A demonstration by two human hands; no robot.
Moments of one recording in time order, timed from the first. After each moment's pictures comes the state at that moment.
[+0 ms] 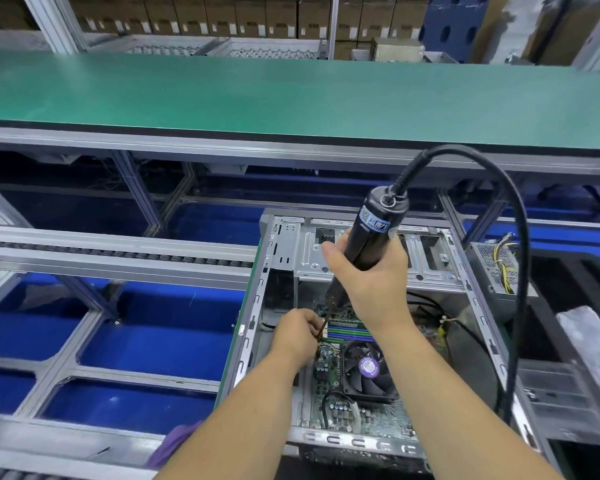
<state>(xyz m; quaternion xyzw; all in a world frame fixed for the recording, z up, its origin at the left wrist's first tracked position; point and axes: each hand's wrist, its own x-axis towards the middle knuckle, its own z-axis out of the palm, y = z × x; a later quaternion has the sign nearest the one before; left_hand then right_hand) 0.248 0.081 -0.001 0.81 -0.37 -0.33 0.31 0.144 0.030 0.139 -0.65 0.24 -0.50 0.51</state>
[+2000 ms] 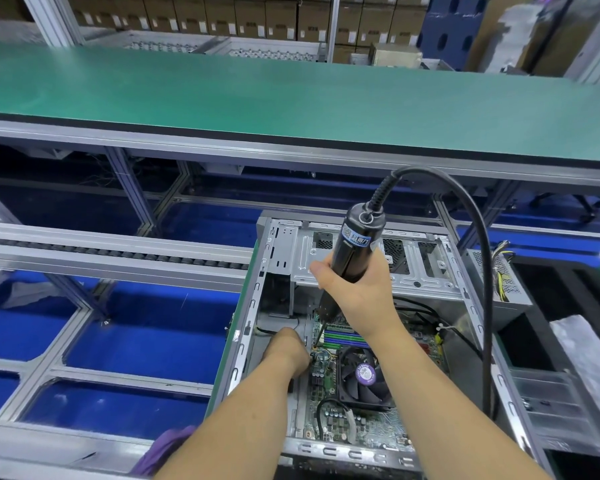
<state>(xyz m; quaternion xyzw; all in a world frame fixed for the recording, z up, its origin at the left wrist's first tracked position) 0.245 0.084 -0.002 0.85 -0.37 -0.38 0.01 0.148 0.020 0.123 -0.69 0.23 -0.42 0.54</state>
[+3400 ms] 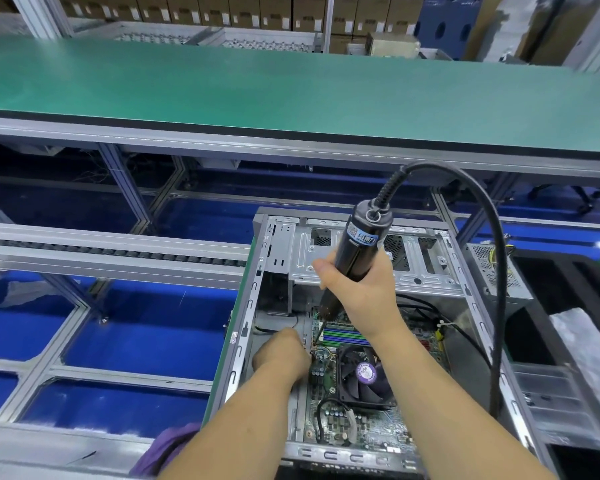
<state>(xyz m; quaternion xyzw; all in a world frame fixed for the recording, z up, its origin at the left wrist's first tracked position) 0.245 0.093 0.011 0.87 -0.36 -0.33 0.04 0.148 0.017 0.119 -0.66 0.24 -0.44 0.56</state>
